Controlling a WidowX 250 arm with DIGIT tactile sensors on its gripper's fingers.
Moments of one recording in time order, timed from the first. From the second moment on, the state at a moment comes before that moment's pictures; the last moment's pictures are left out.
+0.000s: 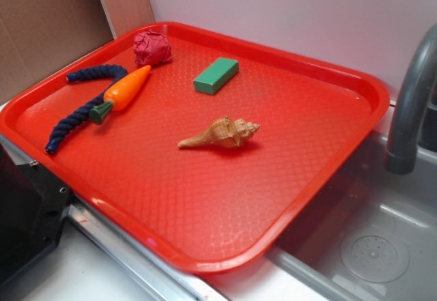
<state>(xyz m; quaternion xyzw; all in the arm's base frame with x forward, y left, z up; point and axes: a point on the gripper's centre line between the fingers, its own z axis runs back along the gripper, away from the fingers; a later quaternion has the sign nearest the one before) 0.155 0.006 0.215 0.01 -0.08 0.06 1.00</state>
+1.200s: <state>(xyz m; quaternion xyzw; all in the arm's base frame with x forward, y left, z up) 0.260 0.099 0.079 0.03 -0.14 0.21 0.97</state>
